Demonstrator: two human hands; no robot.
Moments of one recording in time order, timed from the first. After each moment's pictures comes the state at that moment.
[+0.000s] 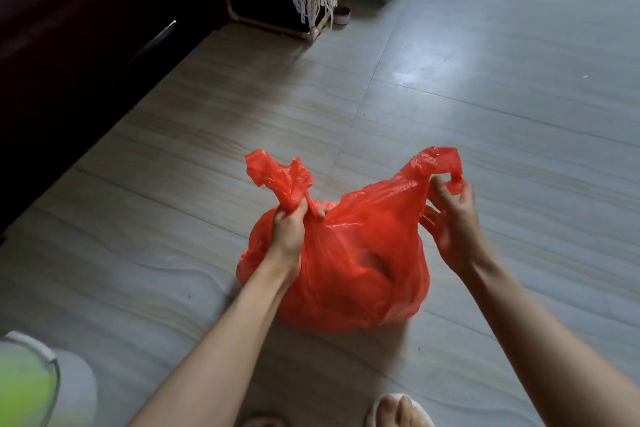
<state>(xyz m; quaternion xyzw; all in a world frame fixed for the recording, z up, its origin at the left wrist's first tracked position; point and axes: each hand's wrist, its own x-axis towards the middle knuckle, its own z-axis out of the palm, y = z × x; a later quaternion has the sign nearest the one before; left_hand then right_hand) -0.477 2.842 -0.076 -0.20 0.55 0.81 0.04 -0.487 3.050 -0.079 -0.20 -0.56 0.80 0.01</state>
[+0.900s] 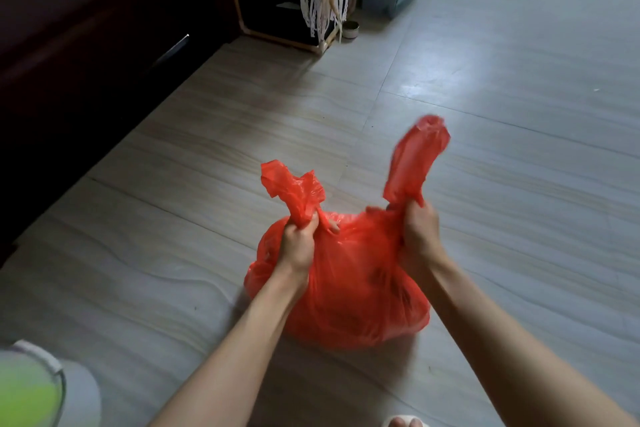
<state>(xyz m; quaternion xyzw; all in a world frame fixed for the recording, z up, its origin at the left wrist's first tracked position) -0.475 2.841 -0.072 -0.21 0.62 0.75 0.04 -0.502 2.978 -0.074 -0.25 -0.59 0.77 -0.01</state>
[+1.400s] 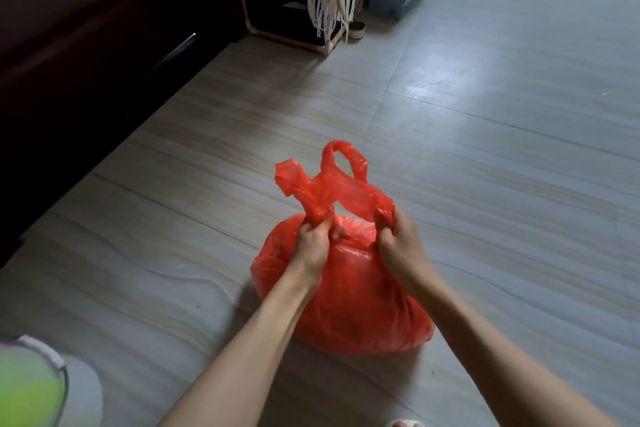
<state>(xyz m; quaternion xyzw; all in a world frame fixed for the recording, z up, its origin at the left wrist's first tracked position) -0.480 2.849 -0.079 -0.20 0.61 0.76 0.06 -0.483 2.969 -0.082 -0.05 -0.83 0.55 0.02</state>
